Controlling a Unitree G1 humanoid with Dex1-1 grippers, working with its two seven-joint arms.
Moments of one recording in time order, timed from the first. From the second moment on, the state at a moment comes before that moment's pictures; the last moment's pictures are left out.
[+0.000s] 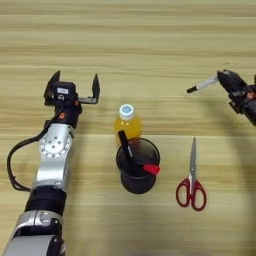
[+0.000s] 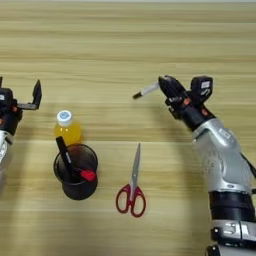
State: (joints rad) left arm -0.30 0.13 0.11 0.46 -0.05 -0.40 -0.10; right arm -0.25 -0.28 -0.18 0.12 0.51 0.17 0.50
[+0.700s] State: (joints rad) left arm -0.30 0.13 0.11 0.47 -0.05 -0.41 -0.10; right arm -0.01 -0.21 -0.07 0.03 0.39 0.14 0.48
